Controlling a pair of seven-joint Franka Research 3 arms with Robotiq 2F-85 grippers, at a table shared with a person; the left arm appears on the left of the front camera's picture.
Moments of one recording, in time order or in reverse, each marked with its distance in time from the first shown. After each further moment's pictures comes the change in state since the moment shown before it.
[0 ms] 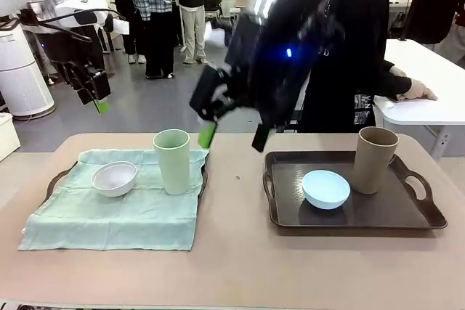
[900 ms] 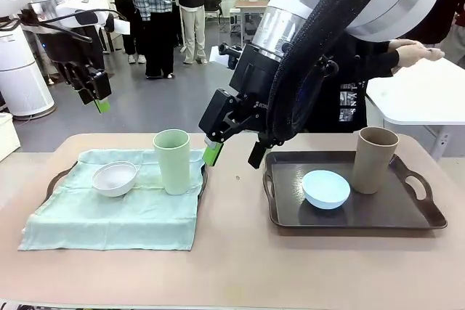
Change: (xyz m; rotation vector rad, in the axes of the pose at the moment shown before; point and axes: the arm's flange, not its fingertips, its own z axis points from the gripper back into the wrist) left arm 0.001 0.000 0.000 0.000 -0.001 -0.002; right arm 0.011 -0.039 -0.039 0.065 -0.030 0.070
